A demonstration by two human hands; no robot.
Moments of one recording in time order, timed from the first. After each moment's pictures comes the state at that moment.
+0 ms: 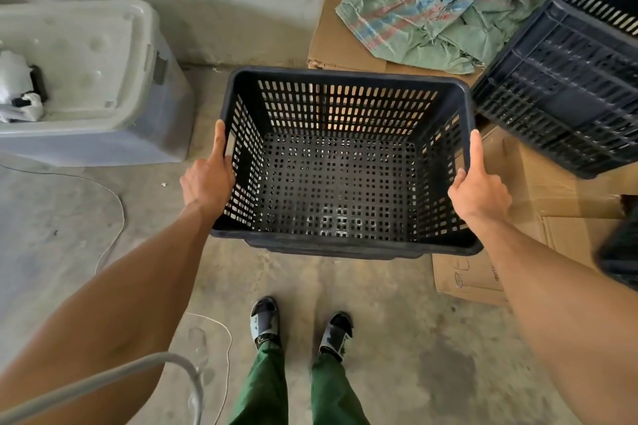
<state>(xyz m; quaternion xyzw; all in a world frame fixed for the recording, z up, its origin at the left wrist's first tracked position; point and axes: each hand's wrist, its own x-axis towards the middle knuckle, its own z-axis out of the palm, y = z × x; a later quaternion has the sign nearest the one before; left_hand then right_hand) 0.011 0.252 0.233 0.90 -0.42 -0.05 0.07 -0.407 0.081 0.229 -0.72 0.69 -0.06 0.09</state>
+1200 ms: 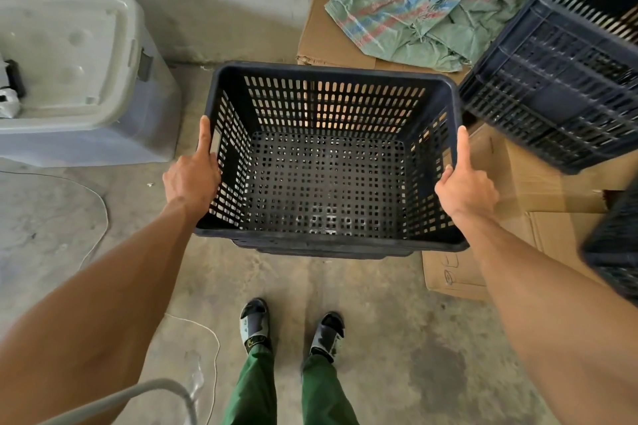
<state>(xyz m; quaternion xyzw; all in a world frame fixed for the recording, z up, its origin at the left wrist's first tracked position) 0.014 0.255 0.228 0.90 -0.43 -0.04 0.07 -0.404 0.086 0.228 -0.72 0.69 -0.06 0.04</state>
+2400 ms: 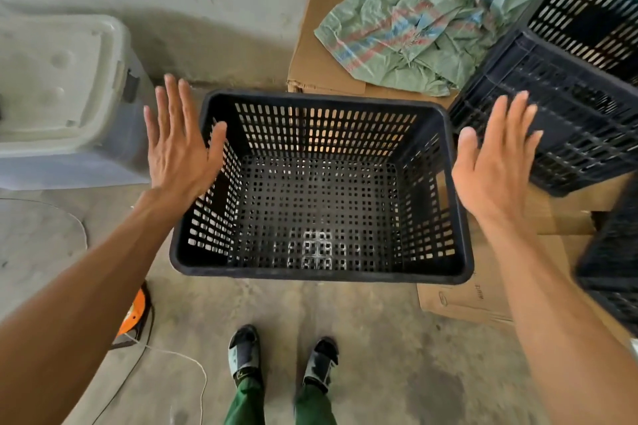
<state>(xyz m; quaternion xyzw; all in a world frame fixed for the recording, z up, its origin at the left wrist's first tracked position) 0.034 0.191 0.258 0.84 -0.52 0.02 0.15 -0.387 0.047 0.294 -0.75 0.64 -0.17 0.01</state>
